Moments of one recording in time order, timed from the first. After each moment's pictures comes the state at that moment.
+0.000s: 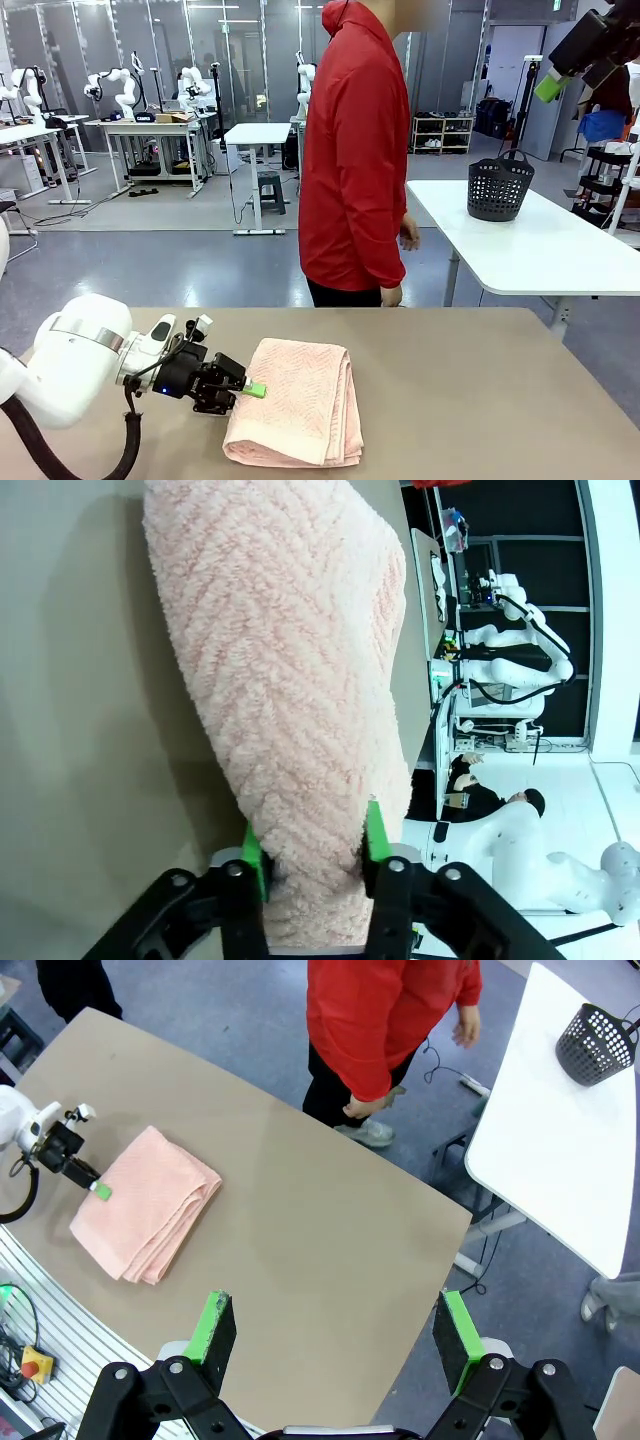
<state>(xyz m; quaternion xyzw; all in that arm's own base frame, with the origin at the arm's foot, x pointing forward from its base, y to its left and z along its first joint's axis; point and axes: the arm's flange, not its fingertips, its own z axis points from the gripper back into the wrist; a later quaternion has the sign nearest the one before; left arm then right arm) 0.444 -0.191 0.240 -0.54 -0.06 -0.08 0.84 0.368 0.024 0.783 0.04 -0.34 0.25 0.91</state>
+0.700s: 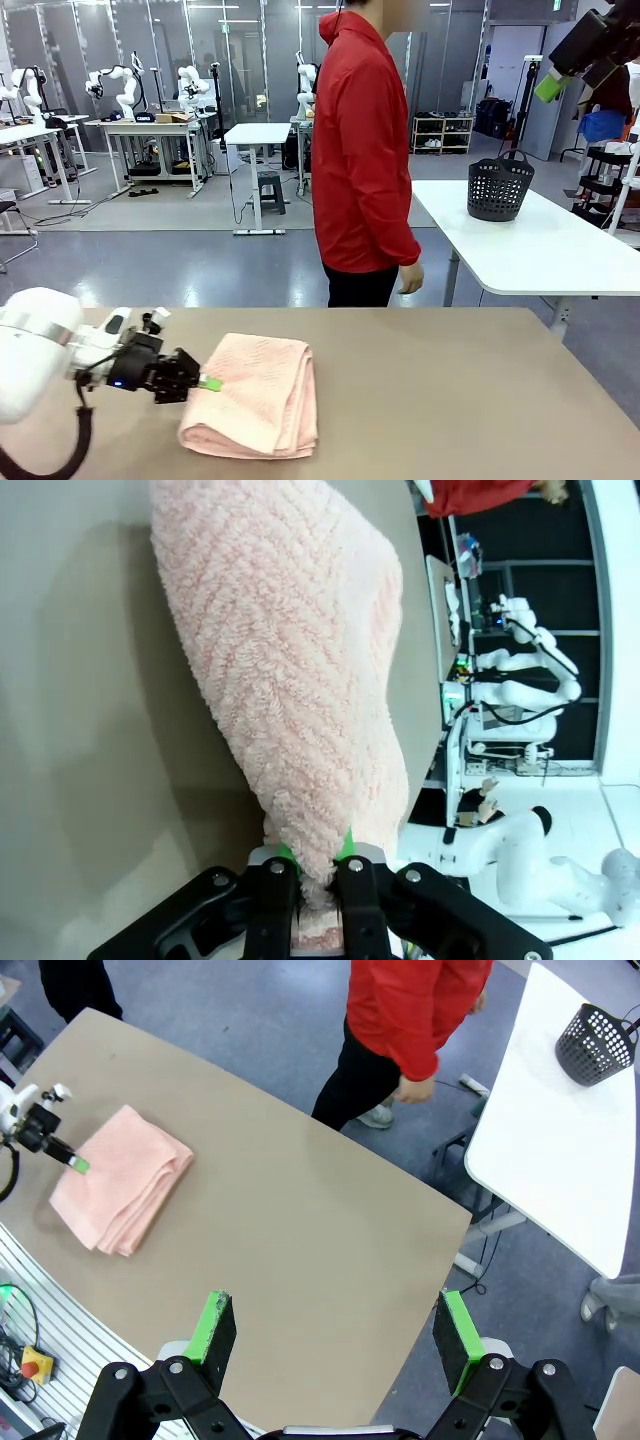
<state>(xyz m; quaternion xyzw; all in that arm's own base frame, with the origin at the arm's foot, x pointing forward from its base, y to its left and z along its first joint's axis) 0.441 -0.108 0.256 -0.52 -0.09 -0.05 0.85 0.368 0.024 0.783 0.04 -0.34 0.25 0.91</state>
